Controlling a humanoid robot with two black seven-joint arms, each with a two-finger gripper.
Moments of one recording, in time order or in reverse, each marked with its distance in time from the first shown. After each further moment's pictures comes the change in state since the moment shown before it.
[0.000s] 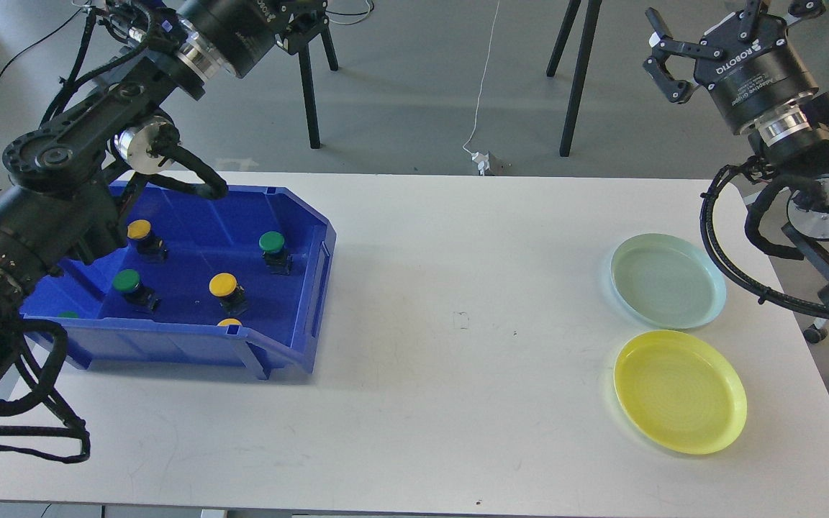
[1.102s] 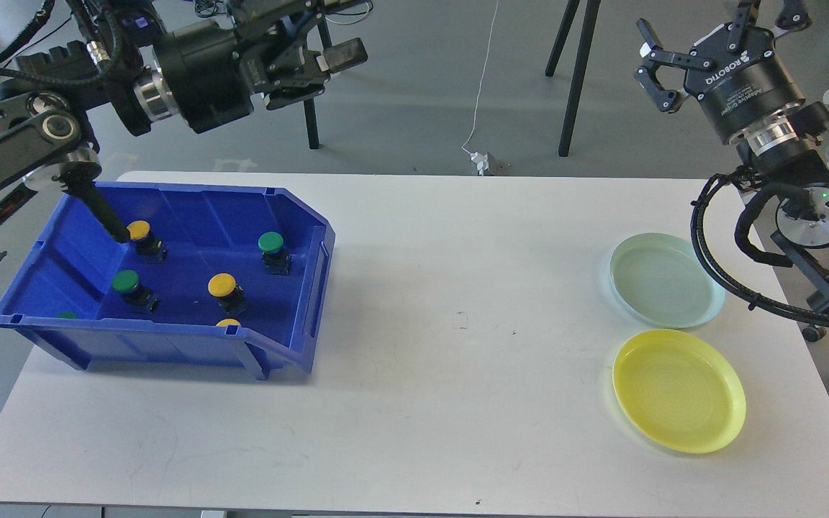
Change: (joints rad) left arm -0.134 0.477 0.431 -0.577 0.355 0.077 0.000; right arm -0.018 0.019 0.004 -0.005 0.000 0.000 0.000
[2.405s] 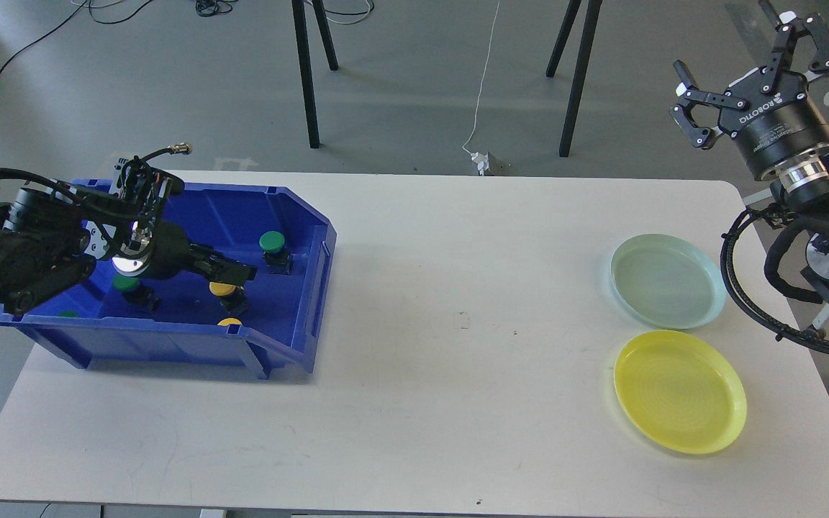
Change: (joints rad) left arm 0.054 -0.256 0.655 0.599 0.481 0.092 0.000; right arm -0.119 -0.056 0.048 0.006 0.001 0.000 0.000
